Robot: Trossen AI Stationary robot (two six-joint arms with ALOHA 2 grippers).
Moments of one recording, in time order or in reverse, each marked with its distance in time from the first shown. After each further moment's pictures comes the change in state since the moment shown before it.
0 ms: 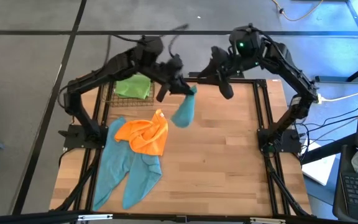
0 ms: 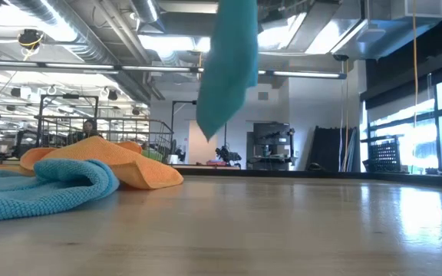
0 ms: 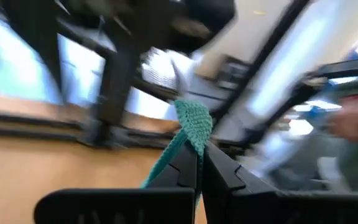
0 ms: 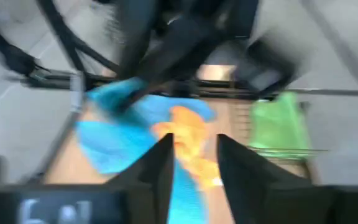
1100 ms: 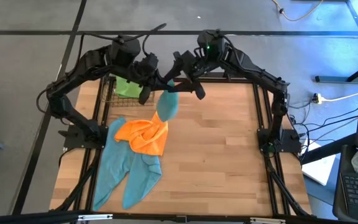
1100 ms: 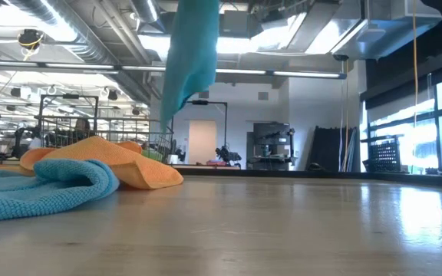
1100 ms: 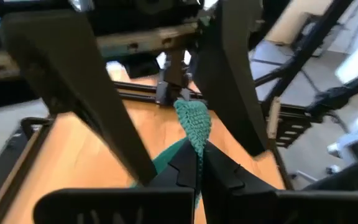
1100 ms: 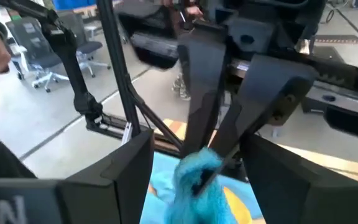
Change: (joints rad) left arm -0.006 -0.166 0.001 -0.361 -0.315 0.204; right arm 0.034 0.239 0.001 0.540 -0.314 0.094
